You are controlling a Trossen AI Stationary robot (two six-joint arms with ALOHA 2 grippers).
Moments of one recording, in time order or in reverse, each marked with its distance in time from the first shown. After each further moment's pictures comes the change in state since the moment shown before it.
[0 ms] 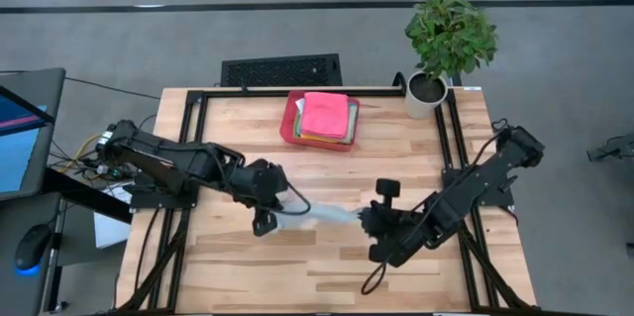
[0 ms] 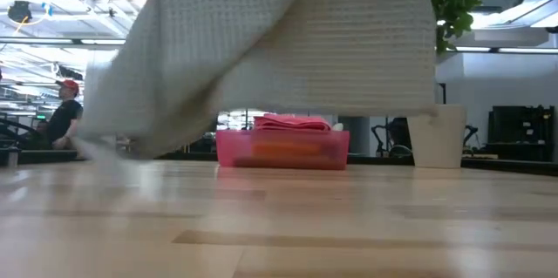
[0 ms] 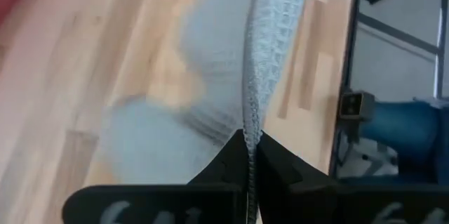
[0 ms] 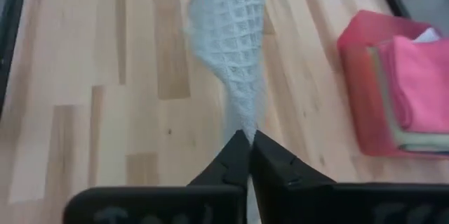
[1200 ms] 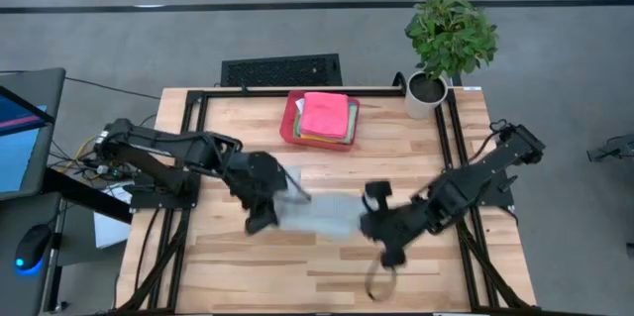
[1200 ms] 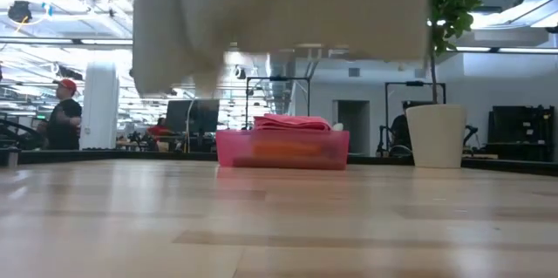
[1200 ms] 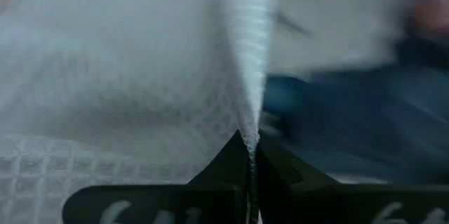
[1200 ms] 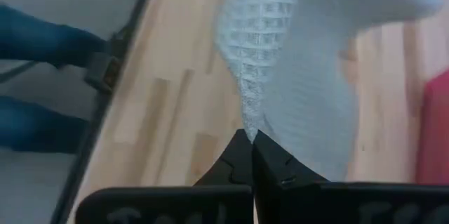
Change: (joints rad) left arm 0.061 -0.023 0.024 0.098 0.408 -0.098; right arm -0.057 -0.012 0.149 -0.030 -0.314 -0.260
